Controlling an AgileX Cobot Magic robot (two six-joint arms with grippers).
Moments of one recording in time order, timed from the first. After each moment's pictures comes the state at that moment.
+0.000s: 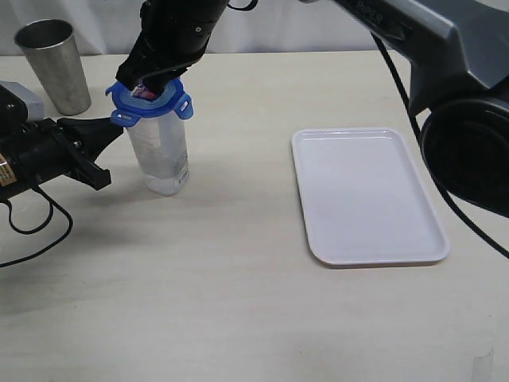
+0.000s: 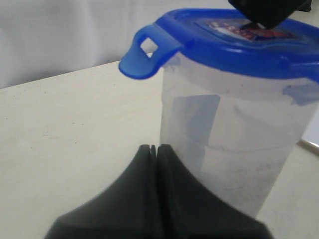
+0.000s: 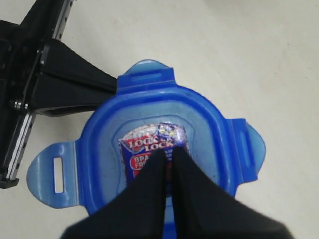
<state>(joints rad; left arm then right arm) 0.06 2.00 -0.57 0.84 -1.21 -0.23 0.66 2.31 -2.34 0.25 1.21 -0.41</state>
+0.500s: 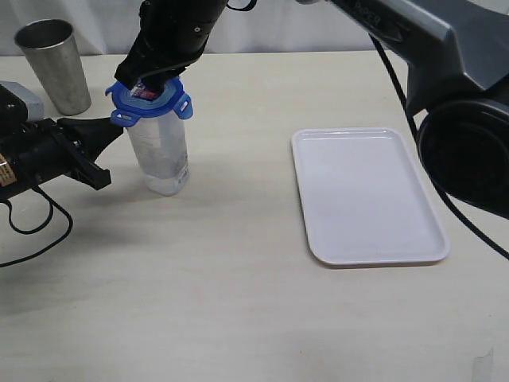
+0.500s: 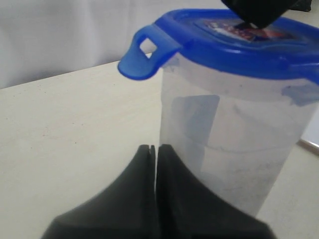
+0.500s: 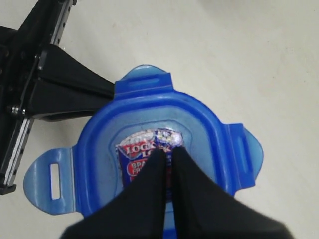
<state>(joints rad) 0.06 2.00 -0.57 0.84 -1.21 -0.23 0.66 2.32 -2.35 0.25 1.20 -0.41</state>
